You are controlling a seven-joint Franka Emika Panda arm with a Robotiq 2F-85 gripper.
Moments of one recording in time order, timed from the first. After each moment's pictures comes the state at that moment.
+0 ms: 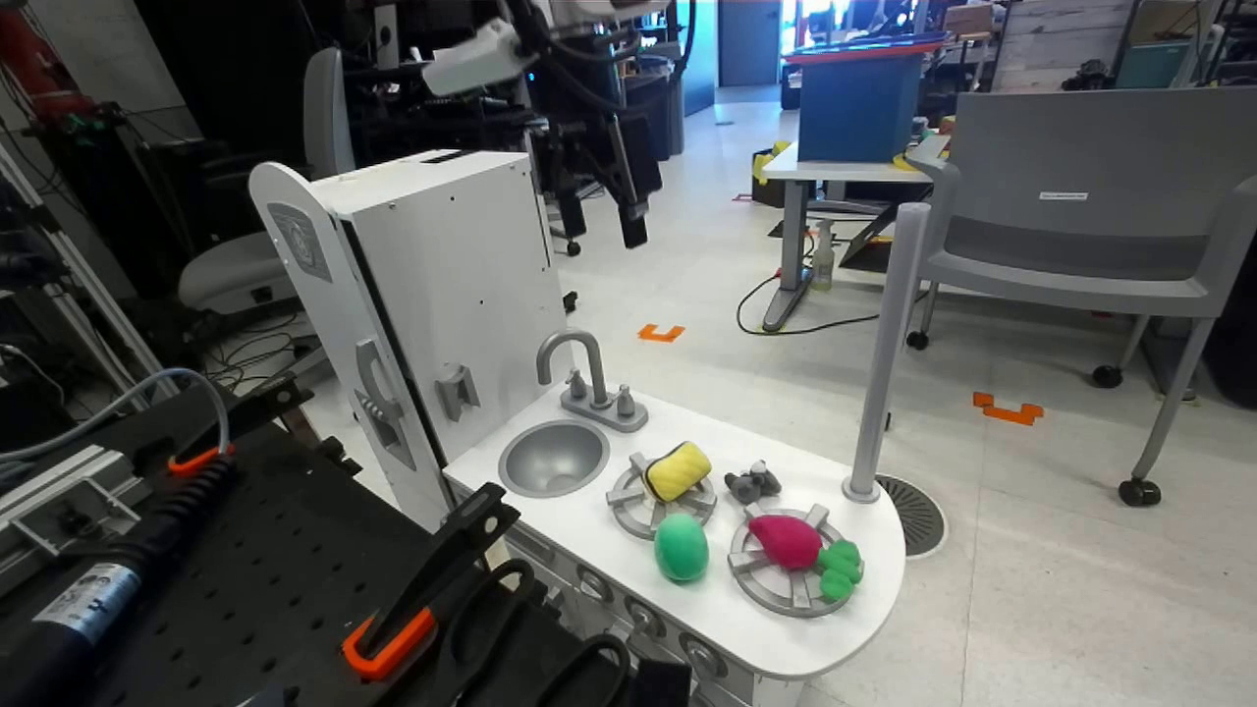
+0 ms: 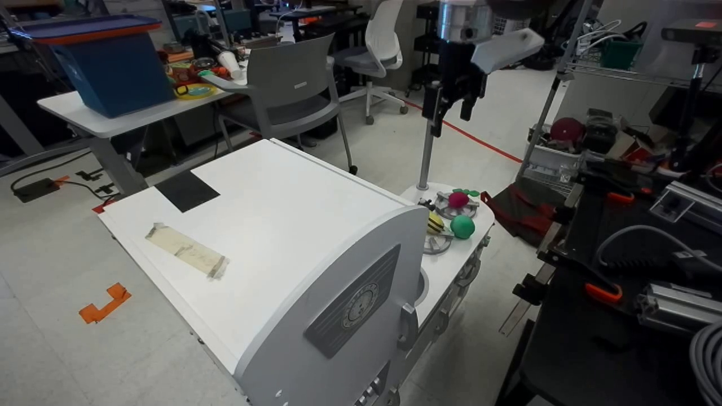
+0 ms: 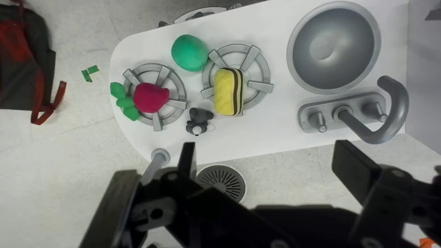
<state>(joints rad) -0.01 0.50 0.02 -1.99 -0.19 2.49 0.35</state>
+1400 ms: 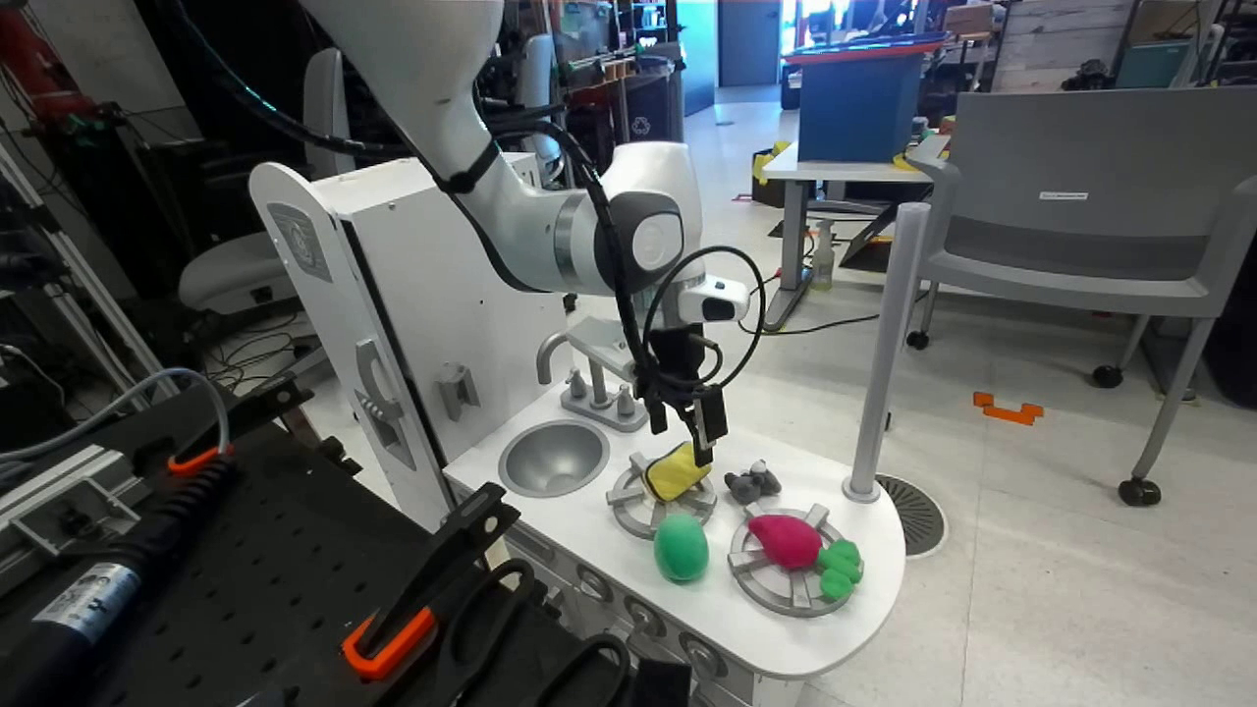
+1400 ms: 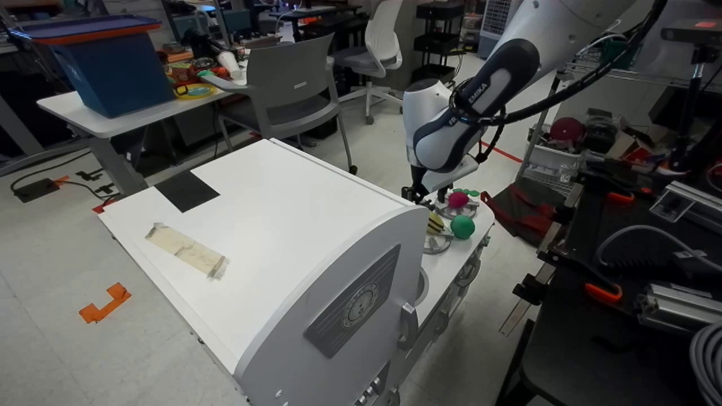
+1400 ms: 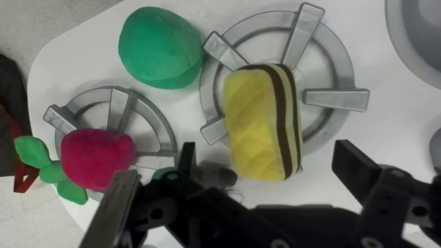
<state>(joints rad) 0.06 1.29 -0.13 -1.31 -0.01 2.49 0.38</state>
